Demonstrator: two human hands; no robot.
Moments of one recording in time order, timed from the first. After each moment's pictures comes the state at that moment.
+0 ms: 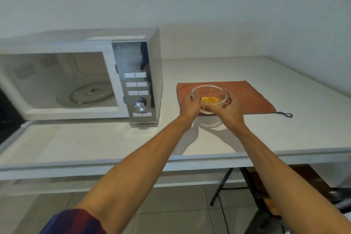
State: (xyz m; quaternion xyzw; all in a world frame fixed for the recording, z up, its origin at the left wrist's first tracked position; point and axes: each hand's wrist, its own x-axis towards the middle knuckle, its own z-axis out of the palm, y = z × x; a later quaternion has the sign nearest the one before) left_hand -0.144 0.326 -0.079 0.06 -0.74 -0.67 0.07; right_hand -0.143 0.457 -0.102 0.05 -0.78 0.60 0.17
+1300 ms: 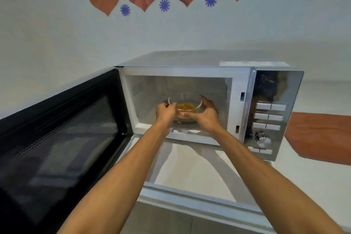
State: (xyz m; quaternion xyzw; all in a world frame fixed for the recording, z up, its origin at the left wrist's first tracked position) left_hand -0.124 -0.058 -0.024 0.24 -0.70 -0.64 0.21; right_hand -0.187 0.059 -0.061 0.16 -0.74 0.66 0.00
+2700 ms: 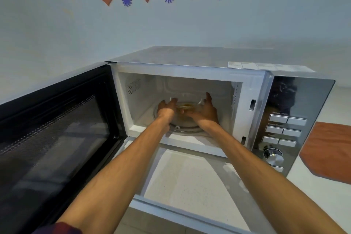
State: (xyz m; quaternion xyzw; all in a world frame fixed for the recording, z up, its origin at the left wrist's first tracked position) left_hand -0.196 -0.085 -0.044 0.27 -0.69 -0.64 0.19; right_hand -0.237 0.030 -0.060 0.15 -0.82 0.55 0.05
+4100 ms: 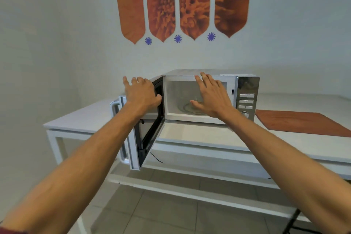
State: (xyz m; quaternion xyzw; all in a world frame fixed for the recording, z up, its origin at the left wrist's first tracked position) left_hand 0.227 -0.101 0.097 0.21 -0.93 0.13 0.27; right_hand 0.120 0.100 0.066 0.32 -0.88 0.06 0.35
